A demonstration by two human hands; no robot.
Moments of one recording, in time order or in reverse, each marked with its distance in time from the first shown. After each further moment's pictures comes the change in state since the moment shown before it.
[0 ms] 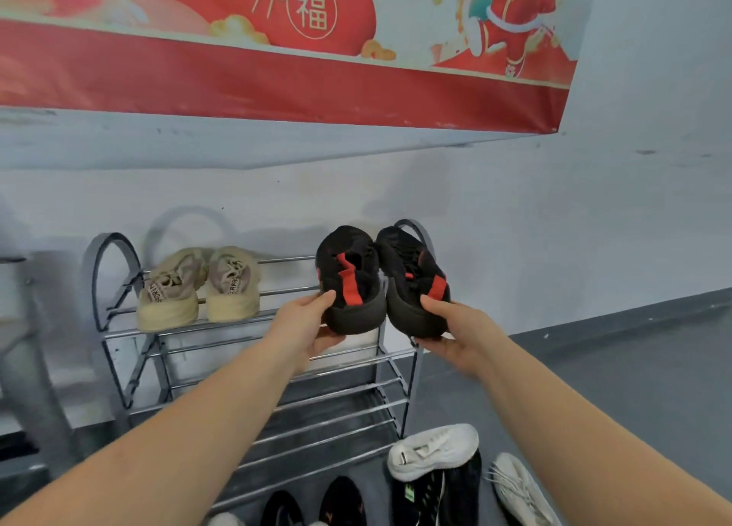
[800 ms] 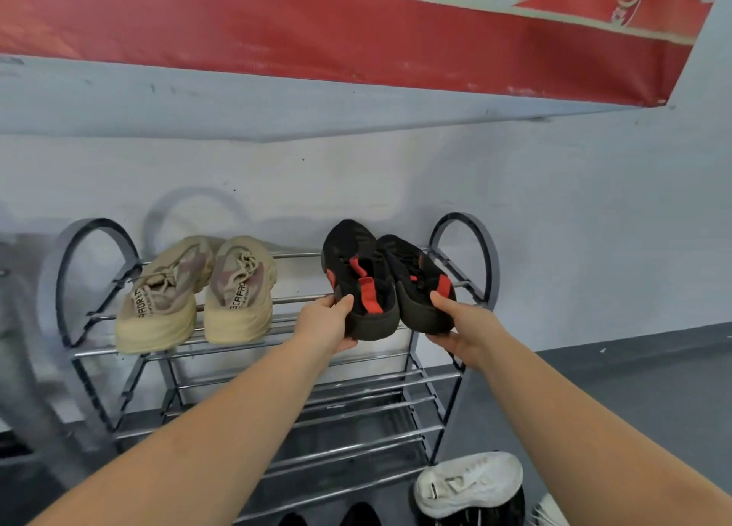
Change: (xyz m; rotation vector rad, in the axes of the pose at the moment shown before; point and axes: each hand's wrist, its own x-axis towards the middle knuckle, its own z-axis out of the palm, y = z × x) left_hand 0.125 -0.015 -0.017 0.153 0.174 -0.029; right_hand 0.147 0.013 0.041 -0.039 -0.010 0.066
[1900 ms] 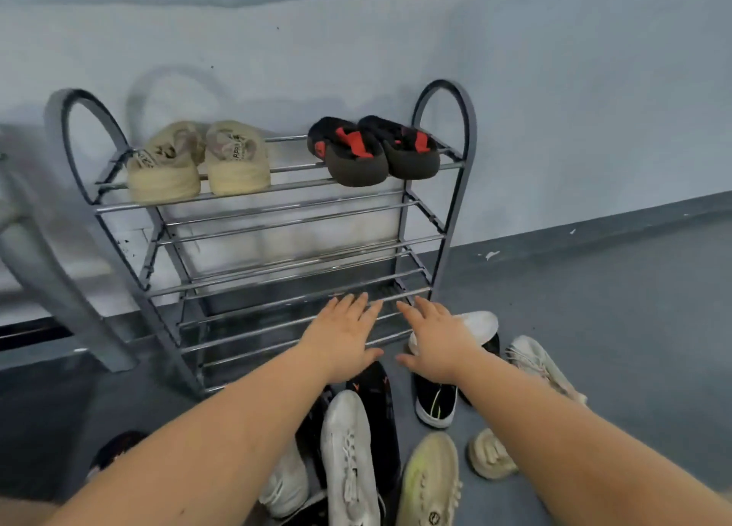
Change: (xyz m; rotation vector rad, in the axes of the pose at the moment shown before) left_hand -0.110 -0.168 -0.048 1.789 -0.486 0.615; right_hand -0.119 0.191 -0.055 -1.814 -0.195 -0.355
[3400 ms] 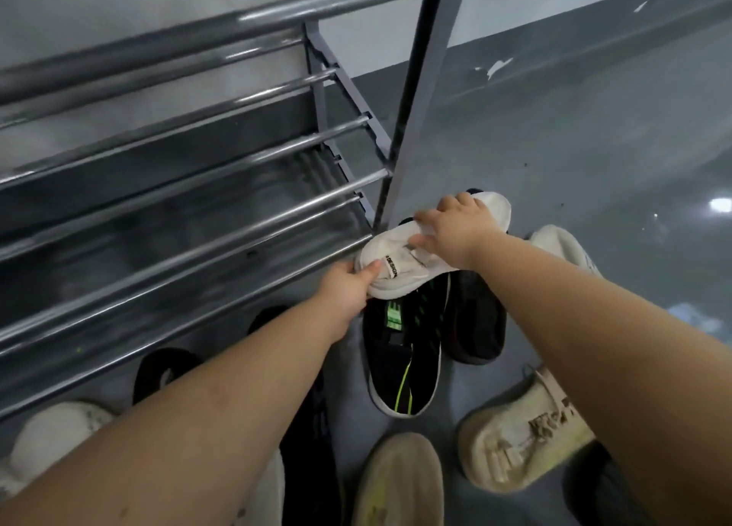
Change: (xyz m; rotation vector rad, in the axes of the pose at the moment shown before) left_hand 0.294 0.063 0.258 -1.628 -0.299 -0.727; right_hand 0.243 0.241 0.204 -0.143 -0.304 0.220
